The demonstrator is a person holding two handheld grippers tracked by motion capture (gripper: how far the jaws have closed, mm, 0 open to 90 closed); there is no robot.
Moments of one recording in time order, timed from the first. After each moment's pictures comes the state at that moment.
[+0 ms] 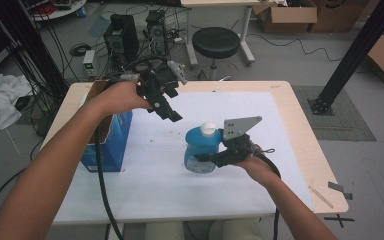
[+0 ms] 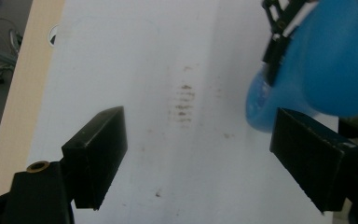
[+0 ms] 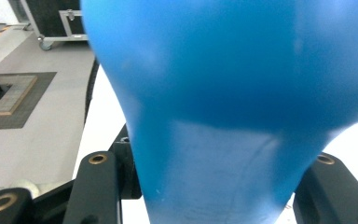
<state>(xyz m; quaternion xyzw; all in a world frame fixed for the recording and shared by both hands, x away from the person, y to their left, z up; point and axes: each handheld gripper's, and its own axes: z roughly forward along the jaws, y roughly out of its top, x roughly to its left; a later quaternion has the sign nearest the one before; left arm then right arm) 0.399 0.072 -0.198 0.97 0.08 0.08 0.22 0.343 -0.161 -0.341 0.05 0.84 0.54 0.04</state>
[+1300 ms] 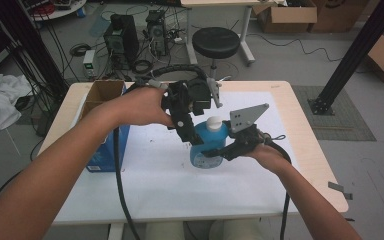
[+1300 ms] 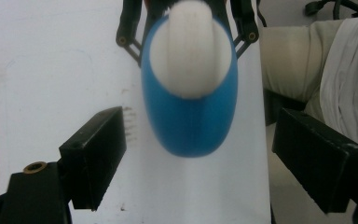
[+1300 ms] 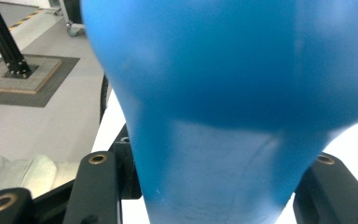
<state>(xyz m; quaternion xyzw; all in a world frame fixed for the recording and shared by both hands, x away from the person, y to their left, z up) 0.335 0.008 -0.169 0.98 -0.02 0.04 0.17 0.354 -0.172 -0.314 -0.03 0.85 0.52 0.02</state>
